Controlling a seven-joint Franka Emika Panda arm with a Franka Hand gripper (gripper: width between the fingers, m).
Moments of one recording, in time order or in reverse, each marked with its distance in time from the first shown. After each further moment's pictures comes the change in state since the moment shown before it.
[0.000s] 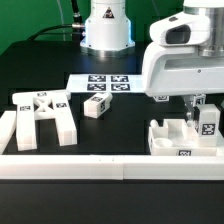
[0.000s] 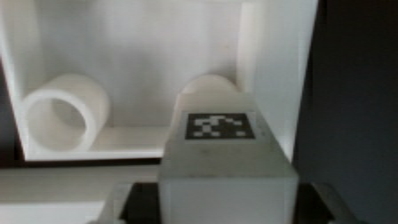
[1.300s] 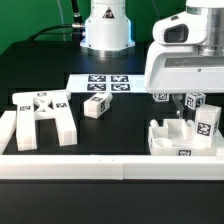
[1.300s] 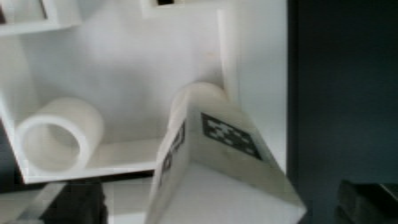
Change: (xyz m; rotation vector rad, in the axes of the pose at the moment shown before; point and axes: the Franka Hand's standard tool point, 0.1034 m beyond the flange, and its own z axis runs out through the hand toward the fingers) arm -0.004 -0.005 0.000 -0.007 -0.011 -0.185
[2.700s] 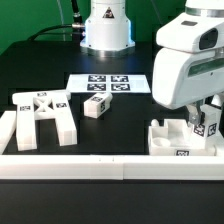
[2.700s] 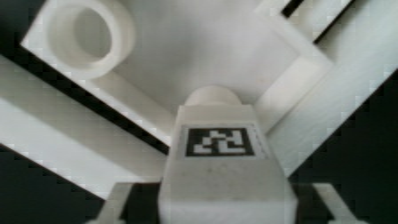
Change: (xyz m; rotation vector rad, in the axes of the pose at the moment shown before) arm 0.000 0.006 0.002 -0.028 -0.009 -0.608
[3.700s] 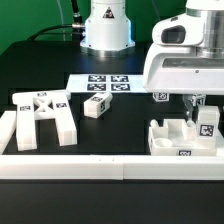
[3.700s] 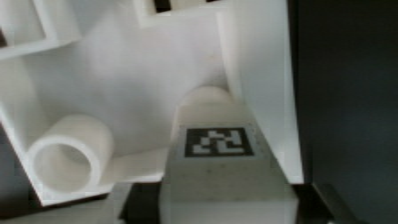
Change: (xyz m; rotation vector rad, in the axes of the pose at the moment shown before) arm 0.001 -0.003 0.000 0.016 -0.001 0.911
